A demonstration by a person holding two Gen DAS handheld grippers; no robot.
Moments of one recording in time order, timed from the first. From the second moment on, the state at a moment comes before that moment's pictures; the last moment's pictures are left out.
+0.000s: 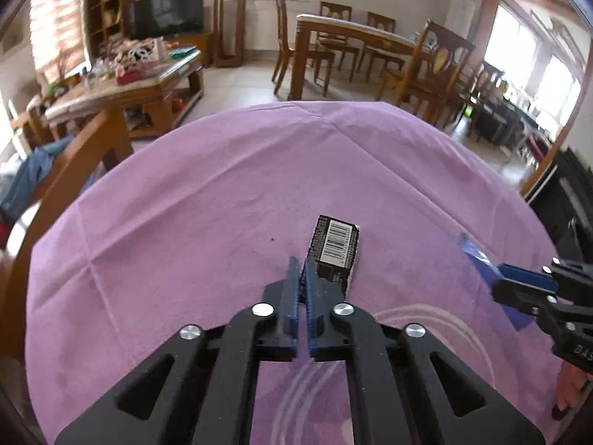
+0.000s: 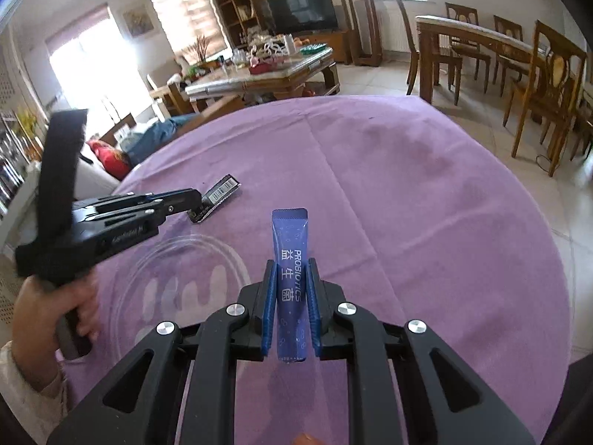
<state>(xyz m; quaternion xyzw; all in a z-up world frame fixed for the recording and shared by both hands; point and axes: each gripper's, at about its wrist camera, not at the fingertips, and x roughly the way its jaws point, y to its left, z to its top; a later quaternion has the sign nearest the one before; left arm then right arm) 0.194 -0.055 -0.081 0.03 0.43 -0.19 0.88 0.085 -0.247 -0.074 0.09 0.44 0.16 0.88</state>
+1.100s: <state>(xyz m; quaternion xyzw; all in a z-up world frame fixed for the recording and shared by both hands) 0.152 -0.075 -0.050 0.06 0.38 -0.18 0.90 0.033 -0.301 -0.065 0.15 0.37 0.17 0.90</state>
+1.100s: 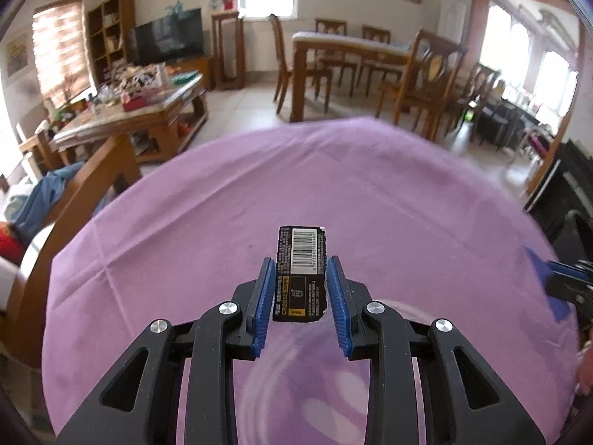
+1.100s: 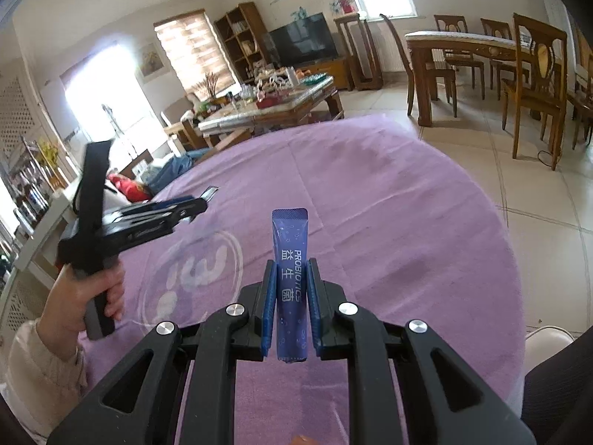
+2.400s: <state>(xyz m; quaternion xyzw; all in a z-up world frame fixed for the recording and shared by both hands) -0.076 -0.531 -0.039 0.14 0.29 -0.57 0.76 -0.175 -0.631 -0.078 0.32 0.21 -0.14 0.91</state>
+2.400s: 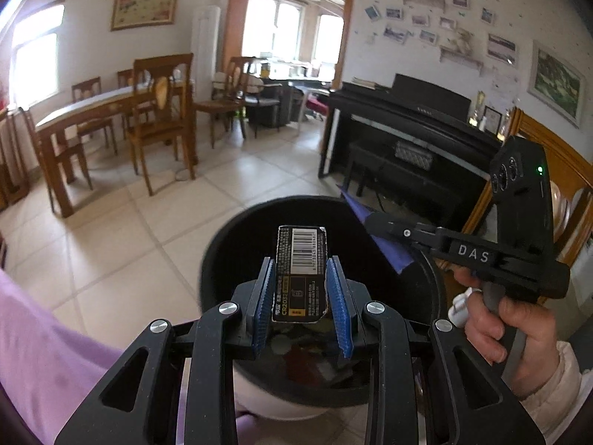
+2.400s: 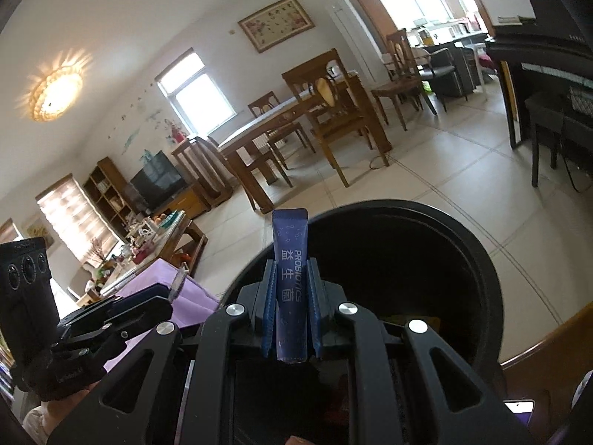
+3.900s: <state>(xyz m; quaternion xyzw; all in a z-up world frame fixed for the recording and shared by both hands) -0.019 -0.269 -0.005 0.07 0.26 -0.36 0.89 -0.077 -0.479 -0.030 0.23 0.25 -0.04 0.94</state>
